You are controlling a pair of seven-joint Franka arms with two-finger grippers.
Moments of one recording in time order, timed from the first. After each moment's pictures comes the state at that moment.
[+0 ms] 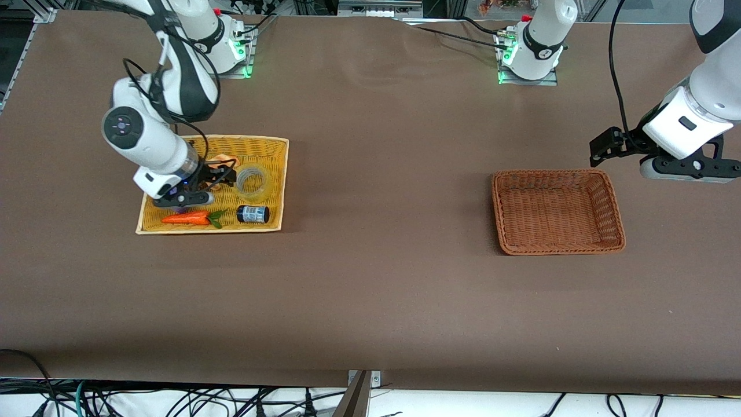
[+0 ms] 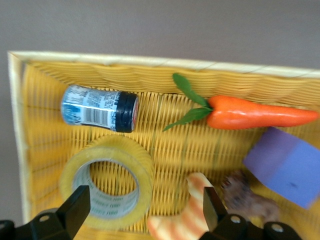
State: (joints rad) left arm -0.09 0.05 -0.01 -1.62 -0.01 1.66 -0.05; right arm 0.23 0.20 0.00 -2.21 0.03 2.34 0.10
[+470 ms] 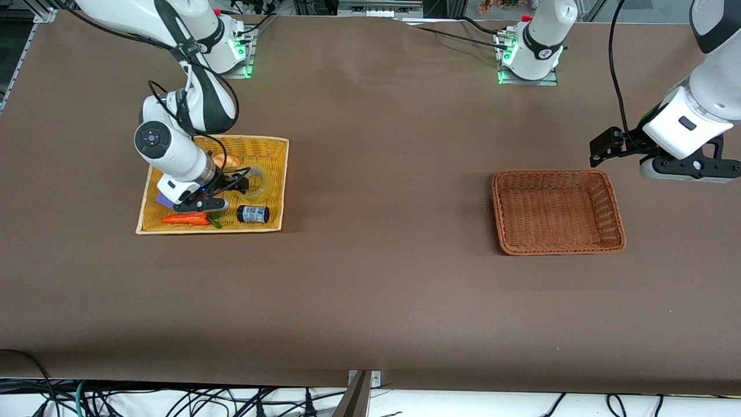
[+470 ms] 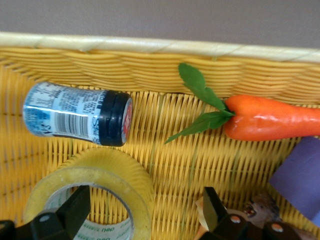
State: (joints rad) left arm -0.09 0.05 -0.01 -1.62 -0.01 1.66 -0.05; right arm 0.23 0.30 0.01 -2.24 0.03 2.48 0.12
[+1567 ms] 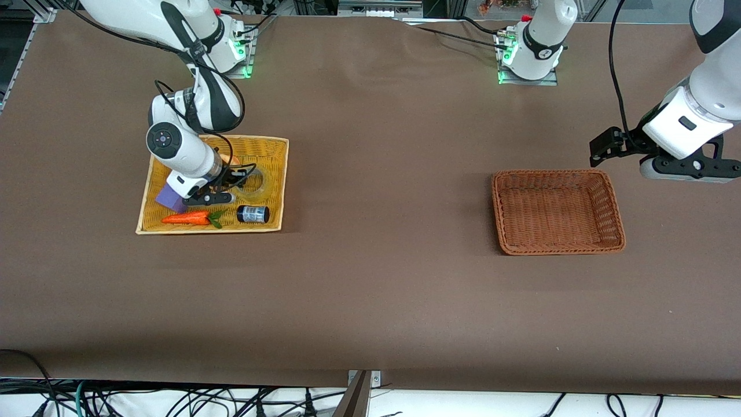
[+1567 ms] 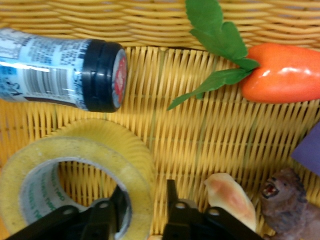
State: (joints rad) left arm -0.09 0.05 -0.01 -1.62 -0.01 1.66 -0.05; right arm 0.23 0.29 0.03 -2.30 0.03 2.48 0.16
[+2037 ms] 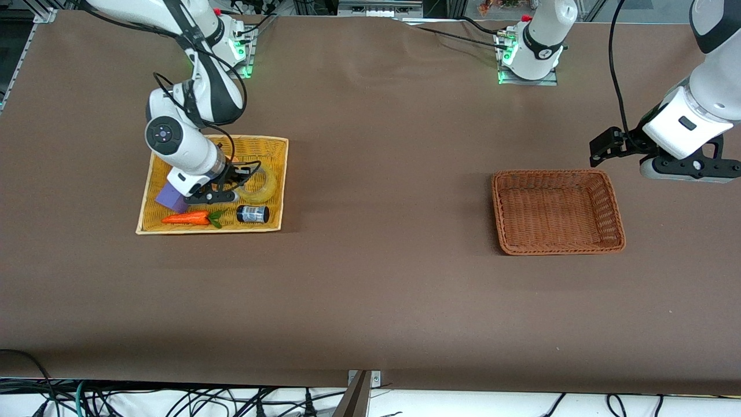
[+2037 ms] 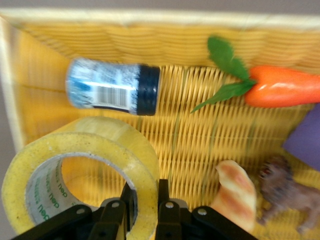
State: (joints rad) left arm -0.09 0.05 -0.01 -1.62 -0.01 1.66 -0.05; right arm 0.23 0.22 0.06 -2.16 0.04 2.25 0.19
